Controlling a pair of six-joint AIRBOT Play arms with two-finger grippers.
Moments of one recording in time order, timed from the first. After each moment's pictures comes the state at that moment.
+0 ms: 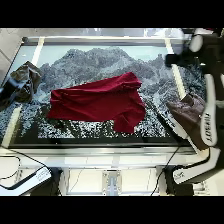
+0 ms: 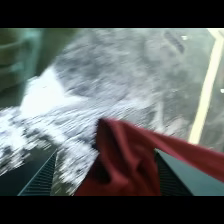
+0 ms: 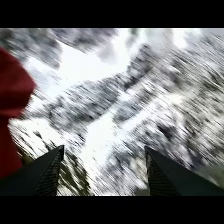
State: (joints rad) left arm 0.67 -1.15 1.00 0.85 -0.83 -1.23; right arm -0.01 -1.63 1.95 -1.63 1.34 1.56
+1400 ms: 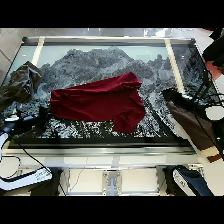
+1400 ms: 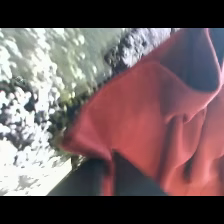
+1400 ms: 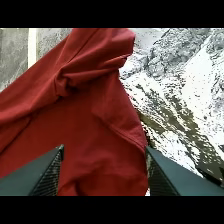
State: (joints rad) left arm 0.51 -1.31 0.57 0.46 -0.65 -1.27; right arm -0.12 -0.80 0.75 -0.95 0.72 1.47
